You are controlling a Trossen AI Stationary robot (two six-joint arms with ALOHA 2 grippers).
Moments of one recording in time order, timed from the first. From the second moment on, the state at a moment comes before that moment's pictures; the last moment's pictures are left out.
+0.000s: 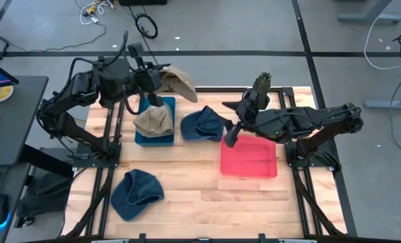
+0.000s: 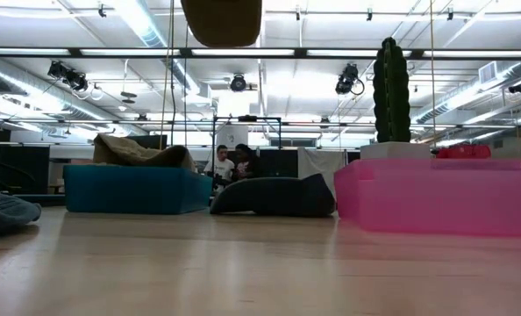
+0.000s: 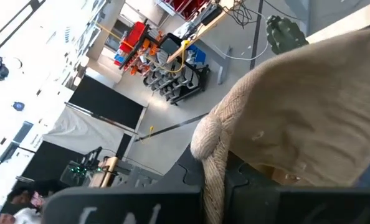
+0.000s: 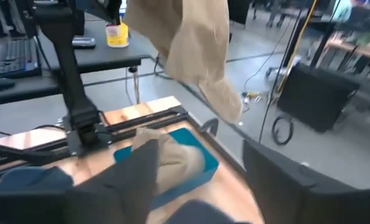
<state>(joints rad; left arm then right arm) 0.06 1.42 2.03 -0.84 -0.68 0.75 0.27 1.43 1.67 -0.62 0.79 0.21</state>
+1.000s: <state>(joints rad) -0.16 1.56 2.02 -1.40 -1.19 0.30 0.23 1.44 1.67 -0.64 0.72 0.25</state>
